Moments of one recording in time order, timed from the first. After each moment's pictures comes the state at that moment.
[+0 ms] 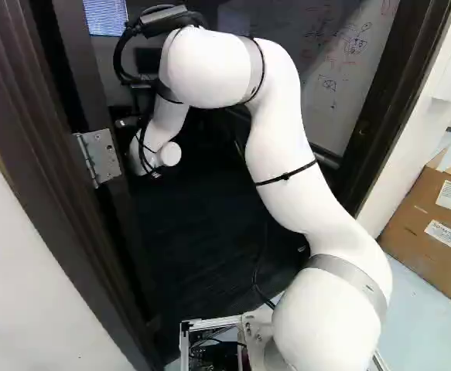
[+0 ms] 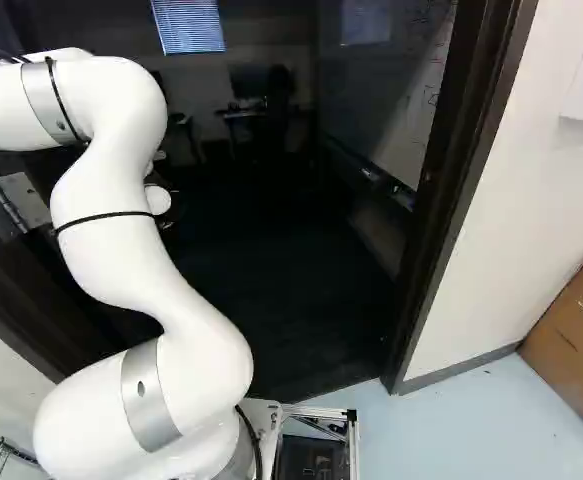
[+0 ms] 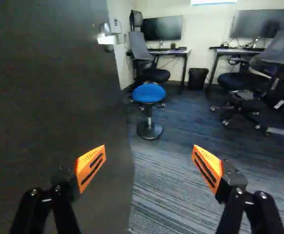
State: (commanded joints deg) arm 34.1 -38.9 -69.6 -11.3 45.7 9.6
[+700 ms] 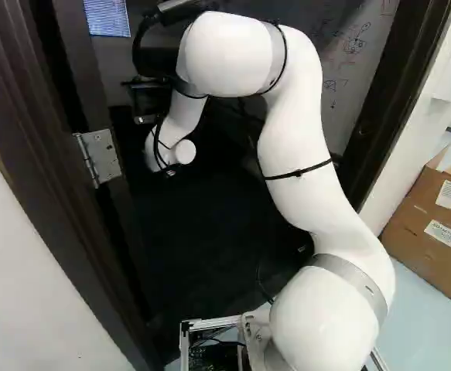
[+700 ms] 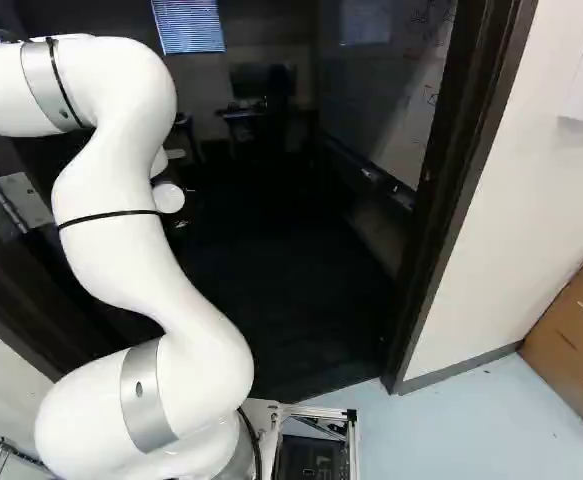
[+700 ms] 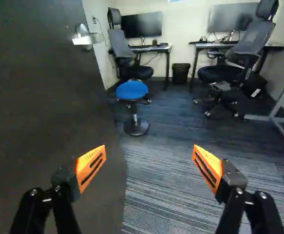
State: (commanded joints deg) arm 30.4 -35.1 -64.4 -10.3 45.8 9.6
